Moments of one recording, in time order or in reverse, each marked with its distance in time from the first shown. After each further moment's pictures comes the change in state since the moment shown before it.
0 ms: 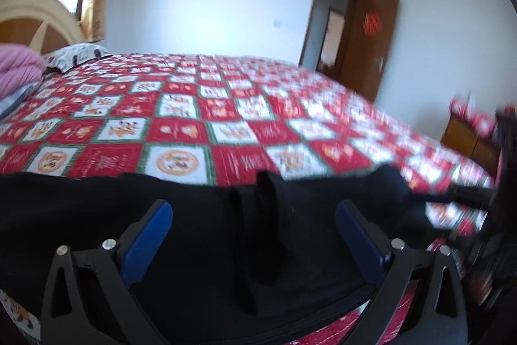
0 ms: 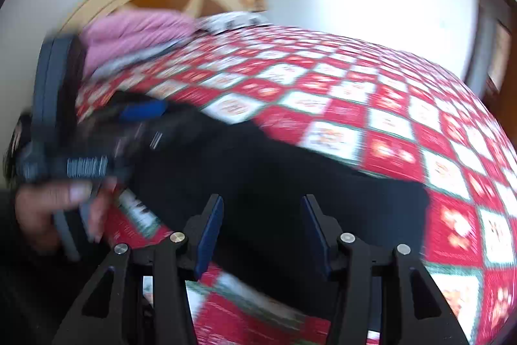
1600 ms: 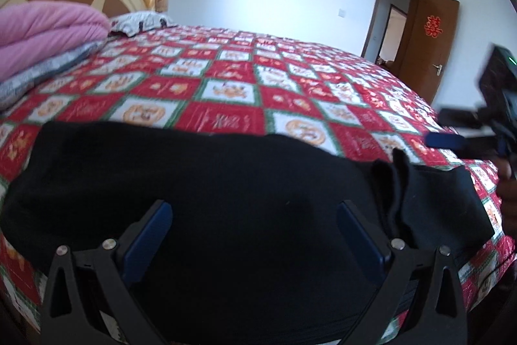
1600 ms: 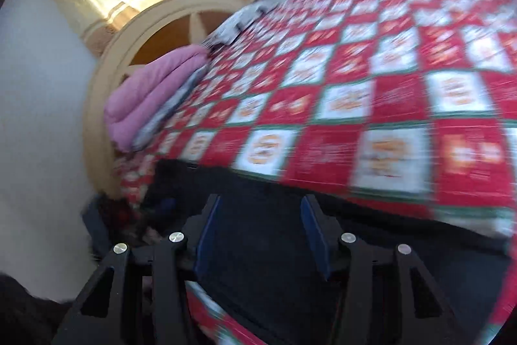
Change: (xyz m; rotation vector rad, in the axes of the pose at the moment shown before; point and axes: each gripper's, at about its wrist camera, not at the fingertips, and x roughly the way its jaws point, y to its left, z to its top) left arm -0.010 0.098 -0.025 -0.188 0.059 0.222; right arm 0.100 -0.048 0.087 0.381 0.139 0.466
